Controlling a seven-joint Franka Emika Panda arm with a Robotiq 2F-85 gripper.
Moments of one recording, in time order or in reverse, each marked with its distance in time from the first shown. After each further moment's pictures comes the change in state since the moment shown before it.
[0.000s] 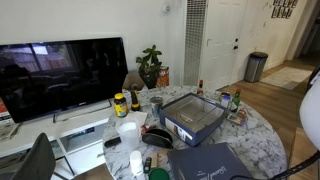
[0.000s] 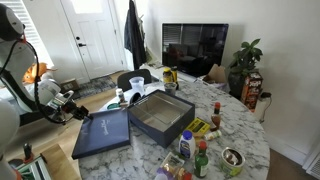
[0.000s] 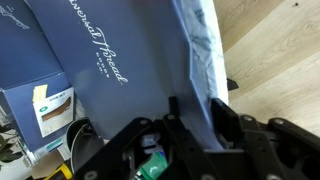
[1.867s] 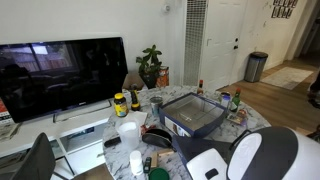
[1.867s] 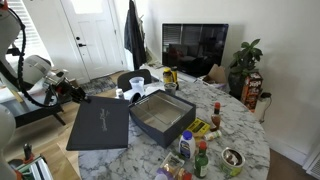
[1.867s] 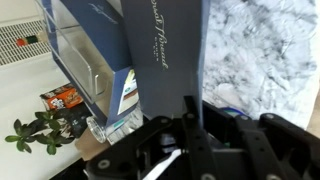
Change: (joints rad) arm -0.213 -0.372 0.196 -0.214 -0.054 -0.208 -0.052
